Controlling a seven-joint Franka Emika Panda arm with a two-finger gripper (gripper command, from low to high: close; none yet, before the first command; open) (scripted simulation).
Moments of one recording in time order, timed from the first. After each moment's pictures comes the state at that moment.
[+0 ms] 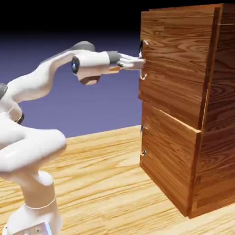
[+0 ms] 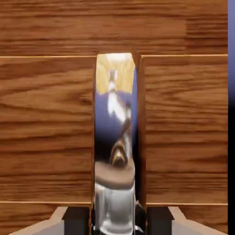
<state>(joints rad) -1.04 -1.55 0.97 -2.51 2.19 2.48 2.90</state>
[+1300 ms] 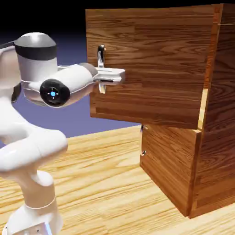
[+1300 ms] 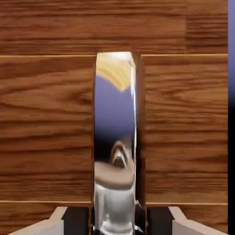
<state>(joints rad) -1.10 -1.17 -0.06 -2.78 1.49 1.11 2.30</state>
